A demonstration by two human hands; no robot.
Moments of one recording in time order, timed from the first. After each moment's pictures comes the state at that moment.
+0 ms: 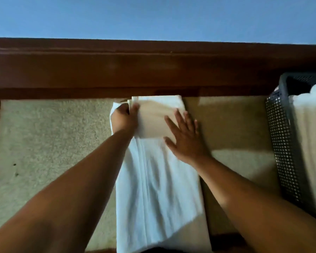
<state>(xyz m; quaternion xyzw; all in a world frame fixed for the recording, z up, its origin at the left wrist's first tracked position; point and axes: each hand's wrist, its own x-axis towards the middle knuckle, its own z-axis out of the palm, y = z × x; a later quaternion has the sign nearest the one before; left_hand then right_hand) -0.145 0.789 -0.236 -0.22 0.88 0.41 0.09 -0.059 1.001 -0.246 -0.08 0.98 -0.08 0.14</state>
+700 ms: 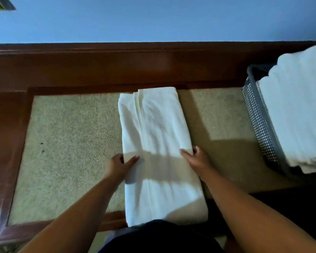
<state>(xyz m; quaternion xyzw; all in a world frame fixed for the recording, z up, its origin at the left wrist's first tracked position) 0.078 0.718 -0.232 -0.24 0.81 0.48 0.24 0.089 1.008 -0.215 0.34 0.78 -0.50 0.18</state>
